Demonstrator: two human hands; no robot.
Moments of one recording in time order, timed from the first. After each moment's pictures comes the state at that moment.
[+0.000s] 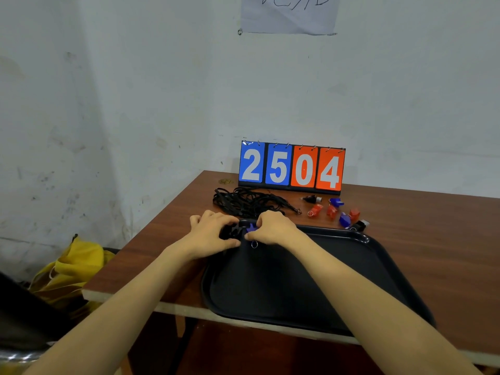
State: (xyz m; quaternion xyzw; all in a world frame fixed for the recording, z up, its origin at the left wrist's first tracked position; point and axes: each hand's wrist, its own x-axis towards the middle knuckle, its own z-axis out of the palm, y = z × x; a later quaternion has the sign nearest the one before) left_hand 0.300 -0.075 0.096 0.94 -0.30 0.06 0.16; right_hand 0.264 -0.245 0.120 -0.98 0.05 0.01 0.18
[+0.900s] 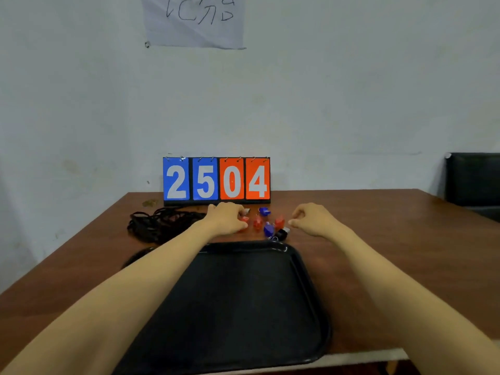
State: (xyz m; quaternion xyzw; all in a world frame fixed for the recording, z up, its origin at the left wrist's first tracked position) left_hand 0.309 -0.300 0.146 0.92 -0.36 0.03 0.12; right_hand 0.184 -0.477 0.153 -0.95 0.20 -0.10 0.21
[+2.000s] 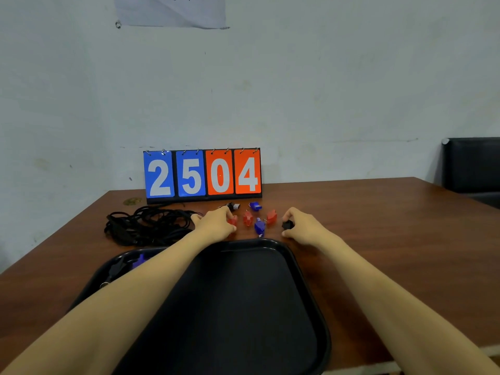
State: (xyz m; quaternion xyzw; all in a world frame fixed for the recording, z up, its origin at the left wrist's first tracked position) left_hand 0.334 -0.326 0.105 0.95 -0.25 0.00 0.19; right_hand 0.216 -0.505 0.103 -0.94 0.22 -0.06 0.26
